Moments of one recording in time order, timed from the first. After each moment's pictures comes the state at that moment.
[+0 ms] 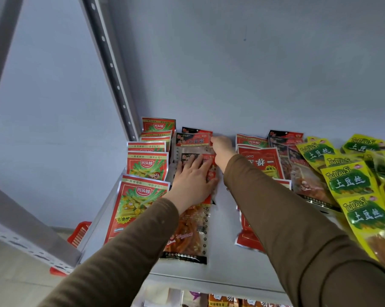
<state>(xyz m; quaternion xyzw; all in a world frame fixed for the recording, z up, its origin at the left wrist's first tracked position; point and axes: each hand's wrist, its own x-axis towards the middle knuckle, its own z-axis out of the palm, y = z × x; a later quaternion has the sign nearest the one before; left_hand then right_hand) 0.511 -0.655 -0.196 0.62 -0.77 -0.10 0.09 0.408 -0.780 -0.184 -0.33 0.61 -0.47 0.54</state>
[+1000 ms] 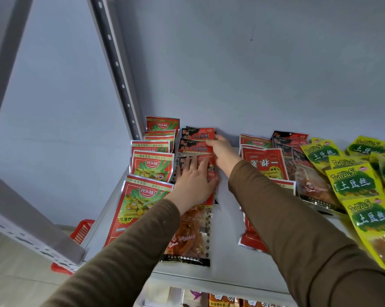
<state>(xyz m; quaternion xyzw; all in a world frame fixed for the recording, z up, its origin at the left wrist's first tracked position) 0.514 -0.650 -0.195 0.65 -0.73 -0.16 0.09 0.414 -0.770 -0.190 -0.38 0.54 -0.47 0.59</state>
